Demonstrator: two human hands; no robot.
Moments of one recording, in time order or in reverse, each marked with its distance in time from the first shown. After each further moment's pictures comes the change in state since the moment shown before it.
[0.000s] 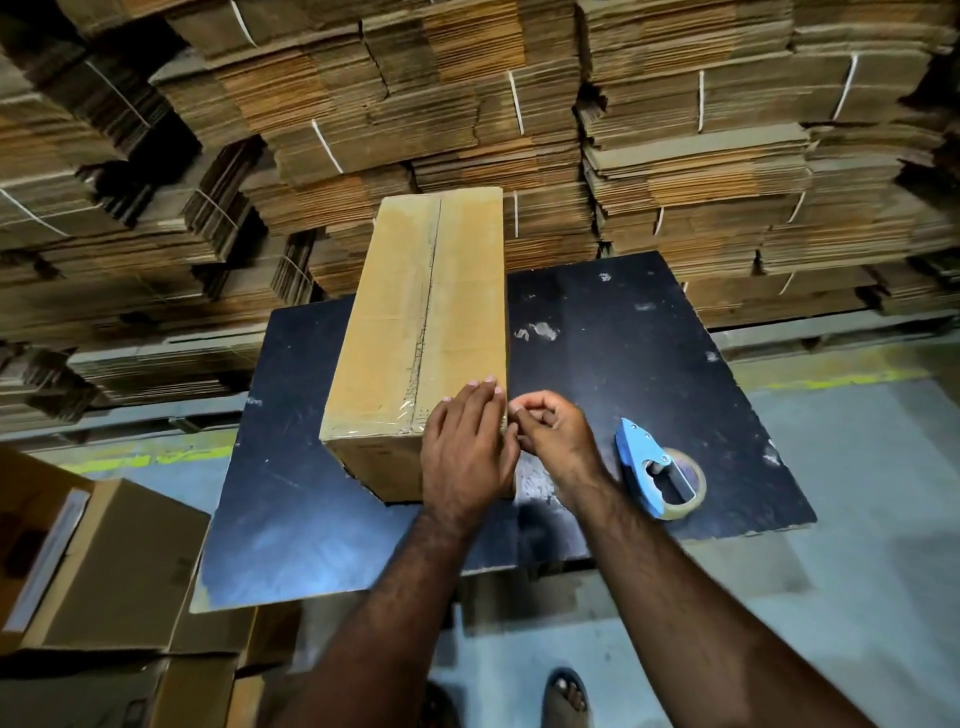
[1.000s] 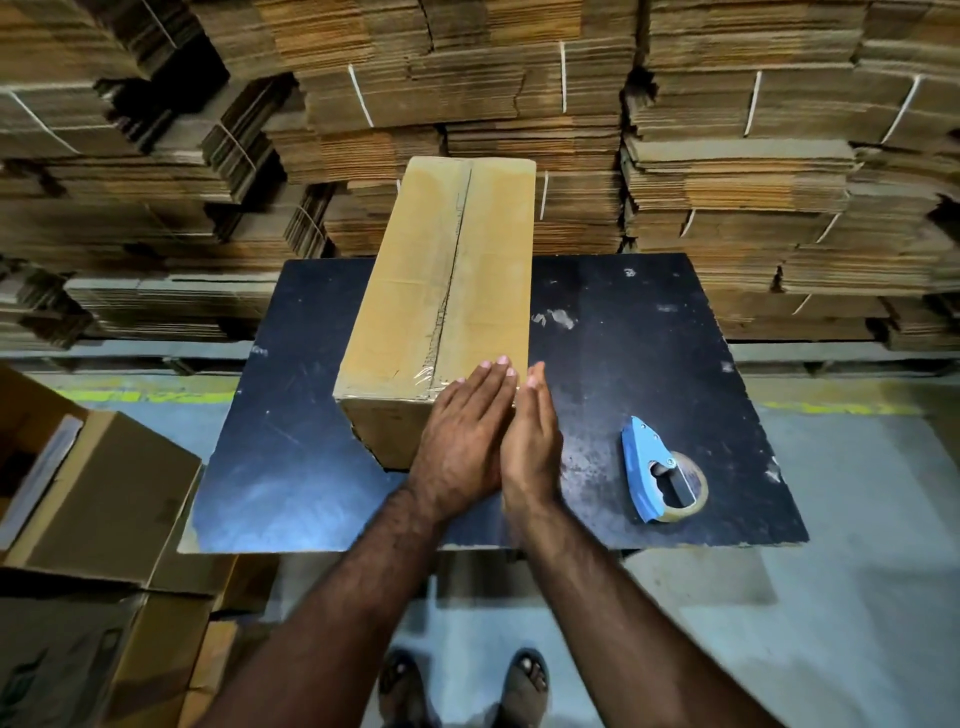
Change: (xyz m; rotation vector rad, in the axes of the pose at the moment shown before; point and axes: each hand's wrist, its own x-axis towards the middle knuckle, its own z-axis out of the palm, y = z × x) left_hand -0.012 -0.026 -0.011 -0.116 -0.176 0.115; right_hand -0.049 -0.021 0.064 0.070 0.189 -0.038
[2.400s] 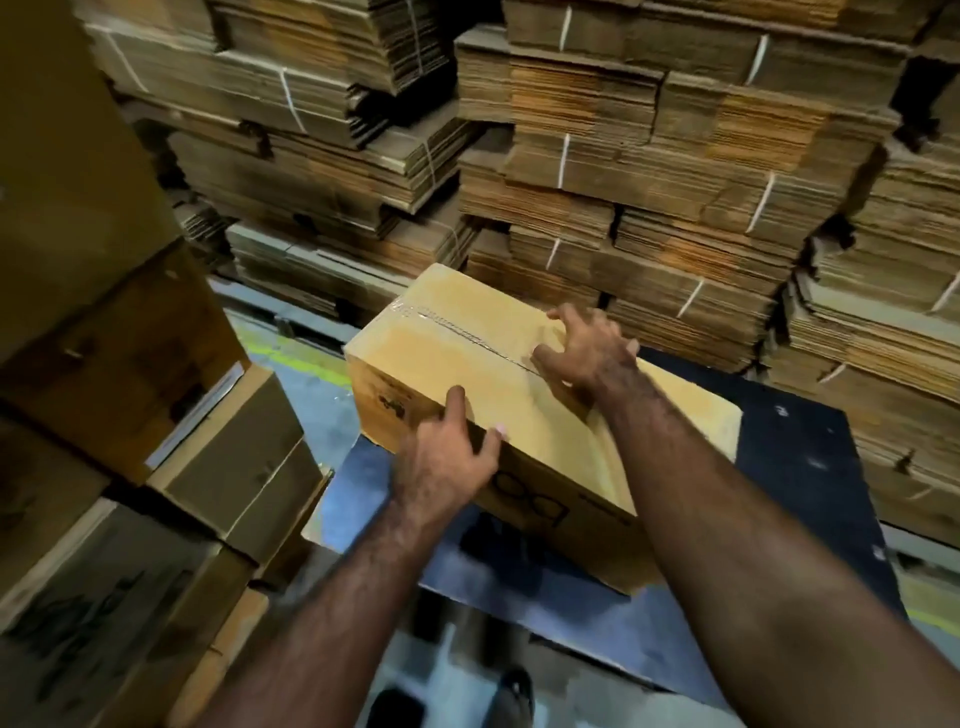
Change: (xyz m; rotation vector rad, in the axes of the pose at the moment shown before) left_hand -0.075 -0.168 -0.111 -0.303 0.097 -0.848; right_hand 0.086 -0.084 0.228 -1.493 -0.458 -0.437
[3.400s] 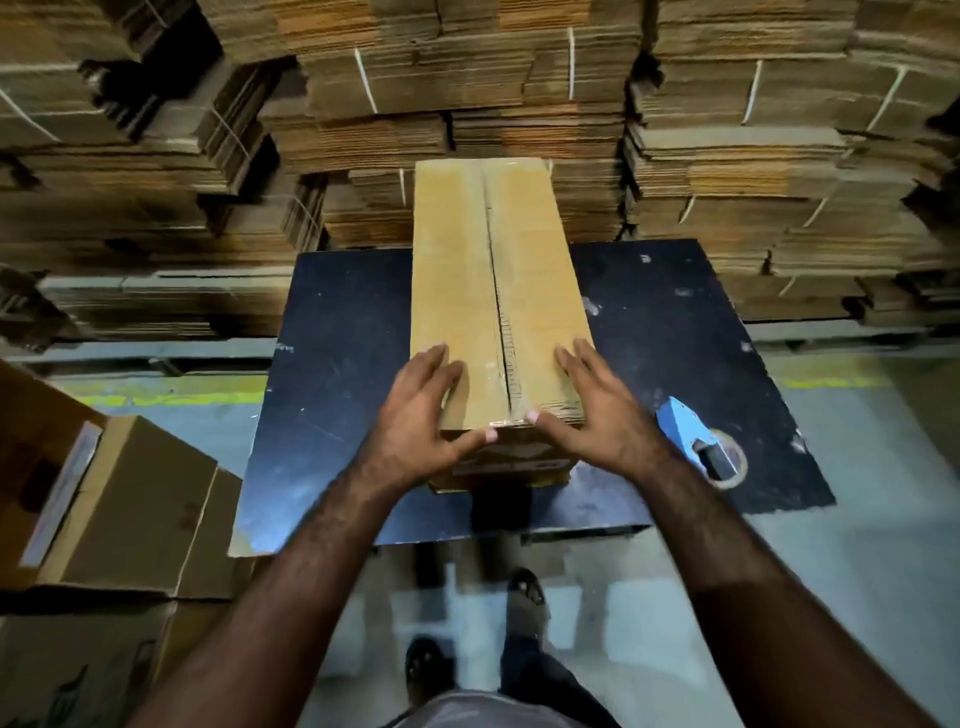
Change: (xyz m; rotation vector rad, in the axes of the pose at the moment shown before) left_hand -0.026 0.045 0.058 0.027 -0.289 0.565; right_hand -0.199 0.171 0.054 0.294 0.052 0.029
